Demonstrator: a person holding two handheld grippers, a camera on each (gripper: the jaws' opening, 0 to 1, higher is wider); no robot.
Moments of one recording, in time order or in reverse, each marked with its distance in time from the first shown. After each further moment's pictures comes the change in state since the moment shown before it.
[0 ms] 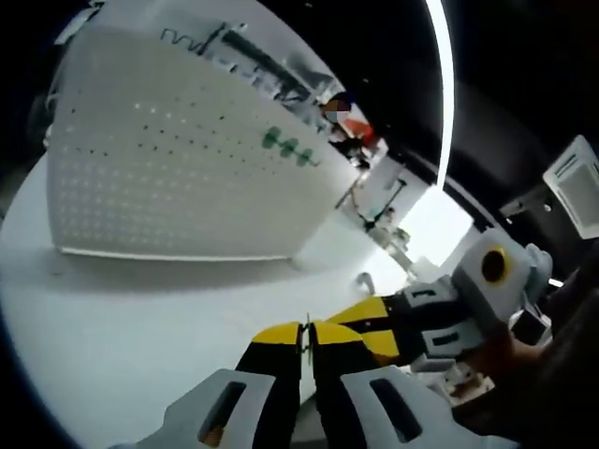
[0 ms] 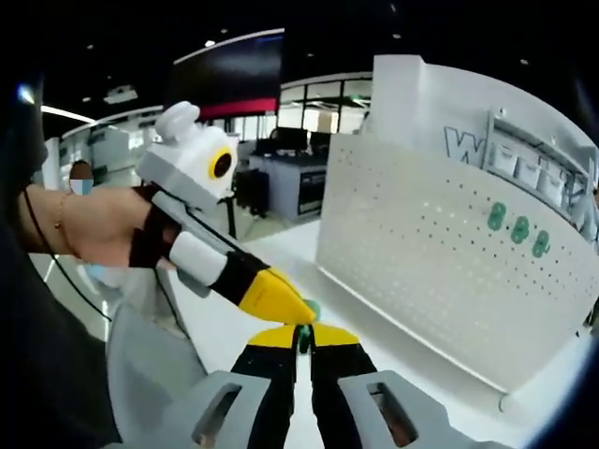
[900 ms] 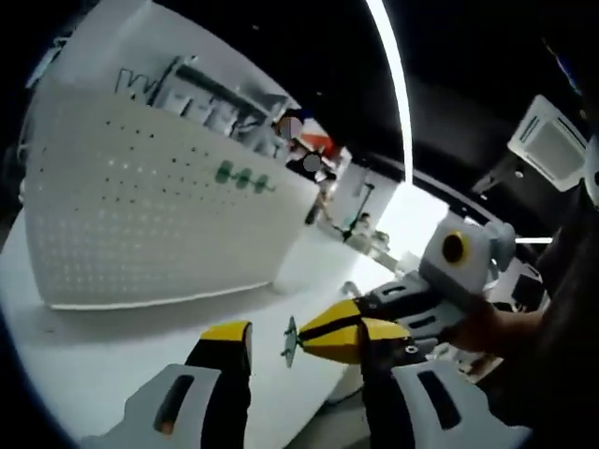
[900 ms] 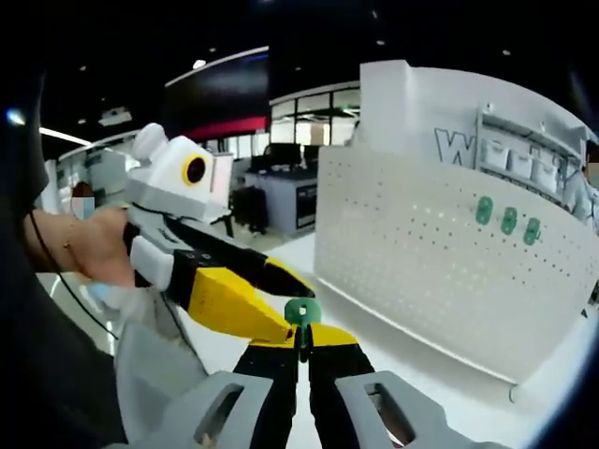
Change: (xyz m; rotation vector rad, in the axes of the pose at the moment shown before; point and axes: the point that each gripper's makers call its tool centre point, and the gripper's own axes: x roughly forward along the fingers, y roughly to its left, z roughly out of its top) left arm -0.004 -0.036 0.012 0.220 -0.092 -0.105; right arm -0.017 -0.007 0.005 0.073 -0.072 0.011
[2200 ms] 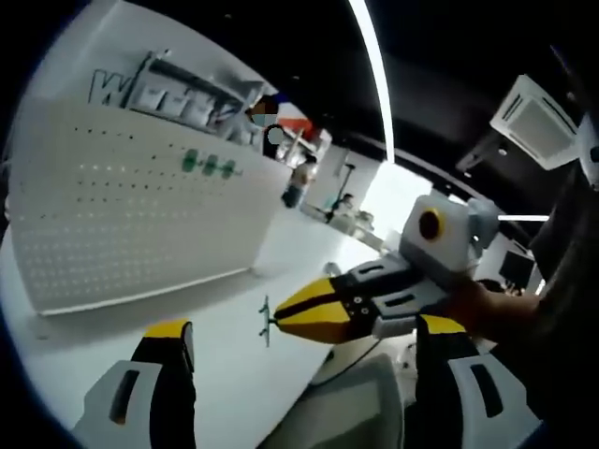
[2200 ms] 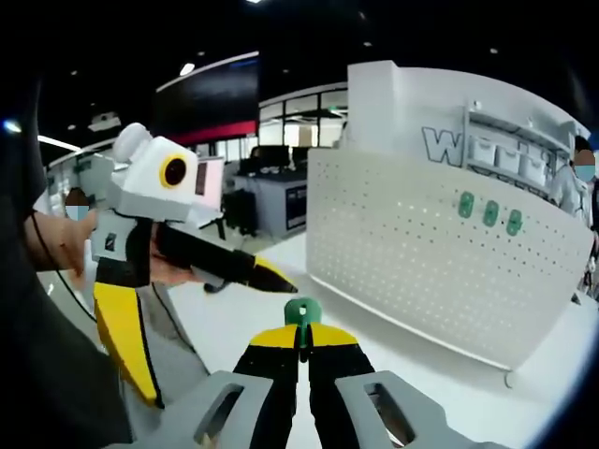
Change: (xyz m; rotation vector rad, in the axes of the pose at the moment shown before) left arm -0.003 -0.032 -0.019 0.057 0.092 -0.084; right arm -0.018 0.000 -0.002 0.027 -0.009 -0.064
